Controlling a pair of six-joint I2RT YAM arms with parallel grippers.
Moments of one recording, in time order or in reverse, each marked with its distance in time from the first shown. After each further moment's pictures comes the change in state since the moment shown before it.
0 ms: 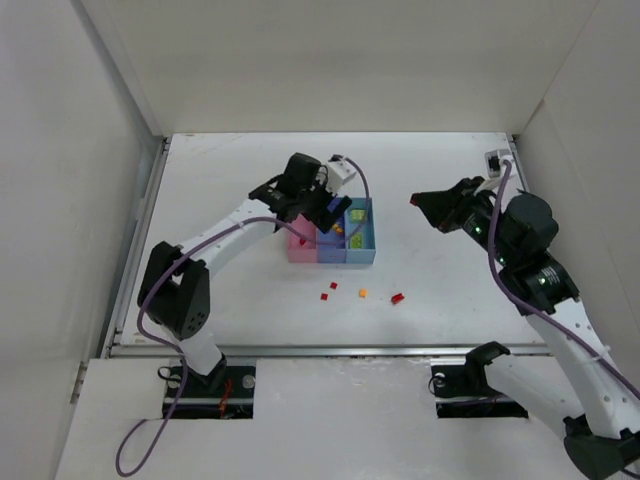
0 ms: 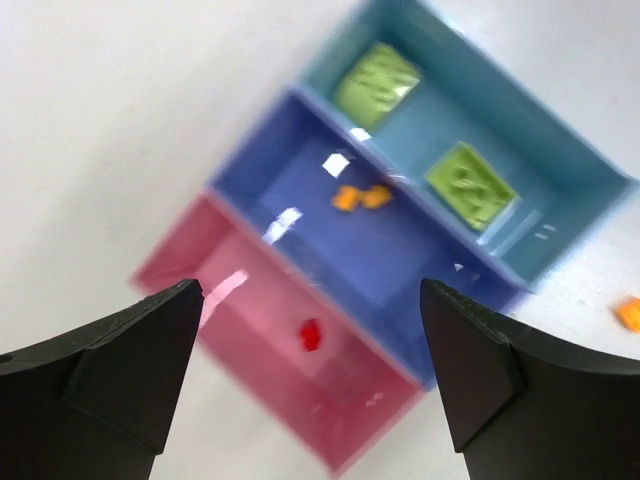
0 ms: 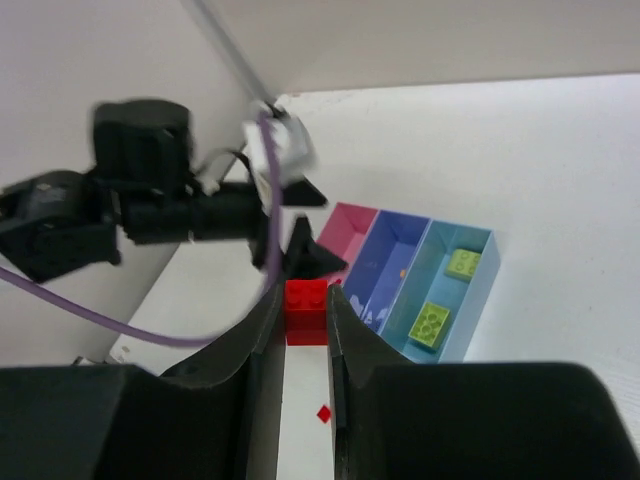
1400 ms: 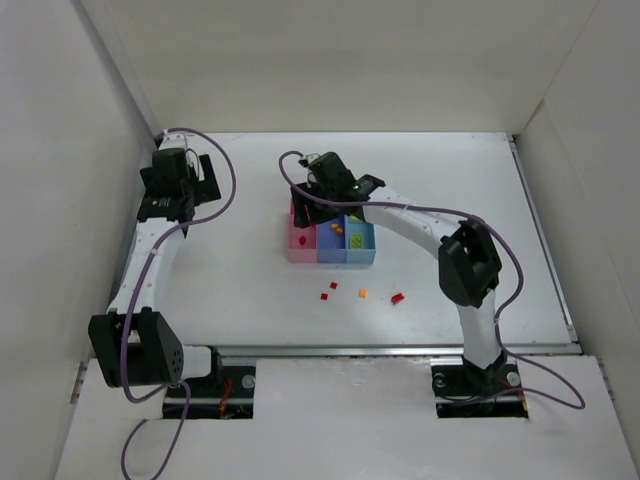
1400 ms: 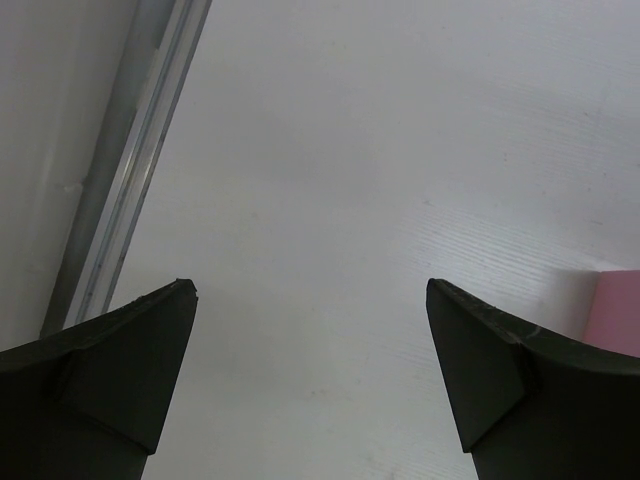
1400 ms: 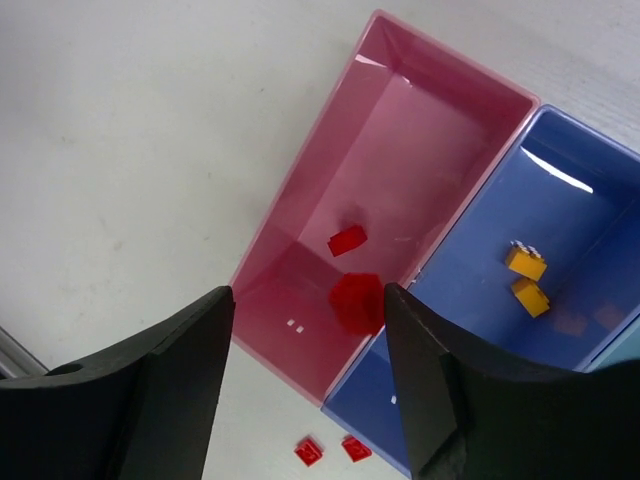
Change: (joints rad) left arm 0.656 -0.372 -0.175 -0.040 -0.320 -0.396; right arm 0.359 1.260 0.772 -0.290 0.086 -0.125
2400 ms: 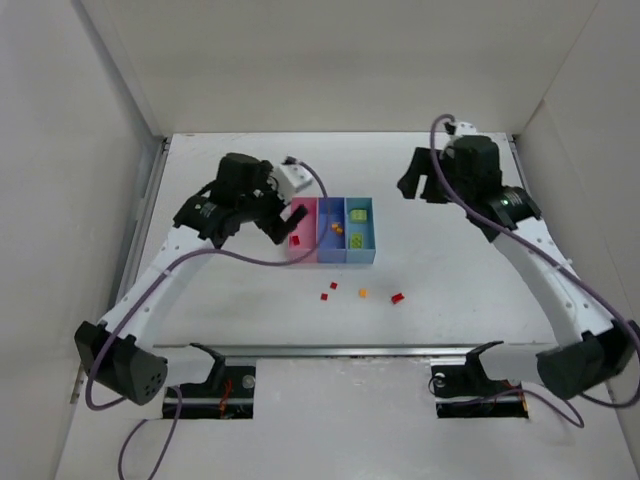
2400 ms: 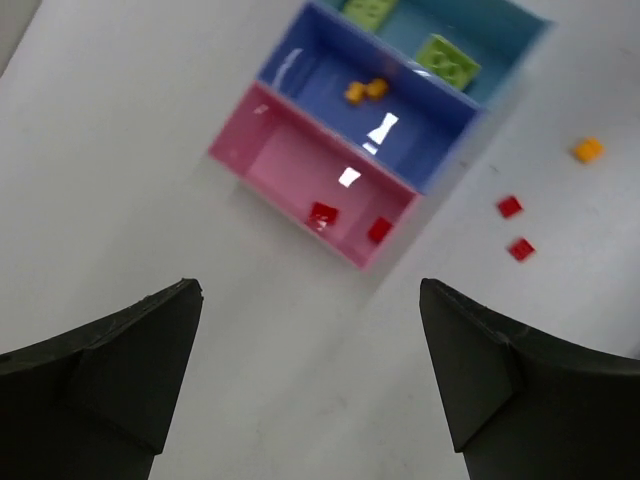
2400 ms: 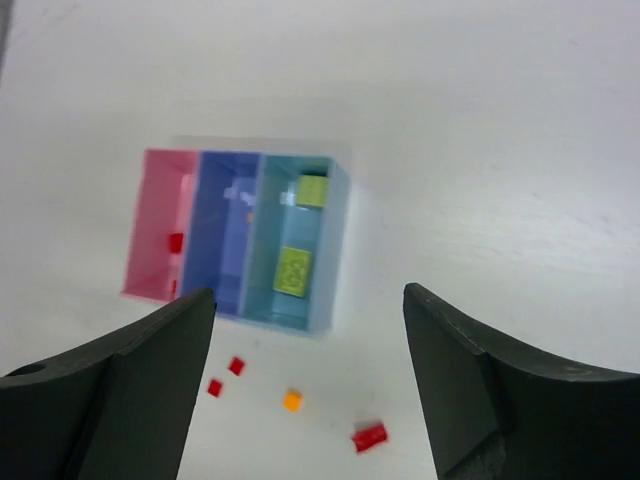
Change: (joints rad) left arm -0.441 -0.052 0.129 -0.262 0.466 0.548; right arm -0.341 -0.729 -0.371 -0.074 0.092 0.020
